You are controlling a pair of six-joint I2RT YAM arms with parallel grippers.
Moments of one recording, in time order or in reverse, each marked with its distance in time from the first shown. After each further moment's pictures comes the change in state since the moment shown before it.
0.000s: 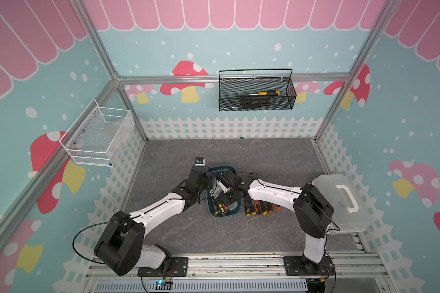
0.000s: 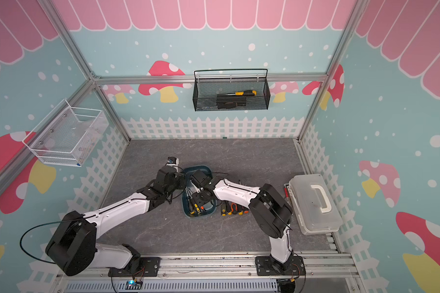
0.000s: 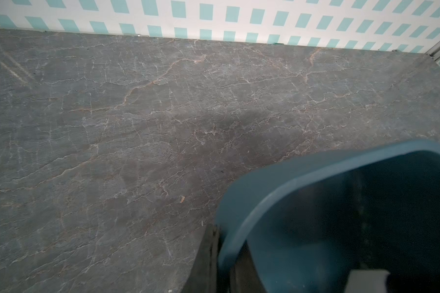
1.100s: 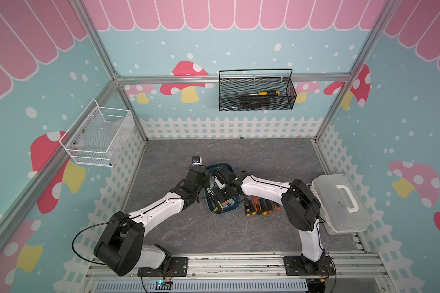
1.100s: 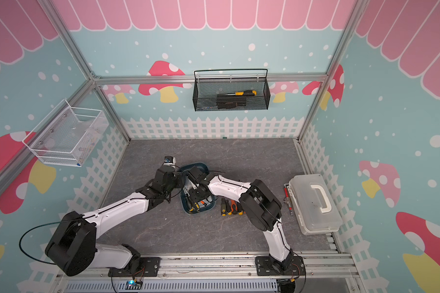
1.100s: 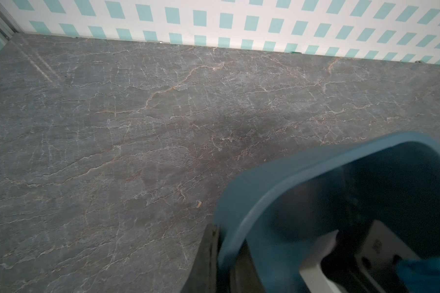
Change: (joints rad) left arm 0.023 -0.003 -0.002 0.003 -0.046 -0.003; right arm -0.028 0.126 0.124 -0.011 -0.040 0.065
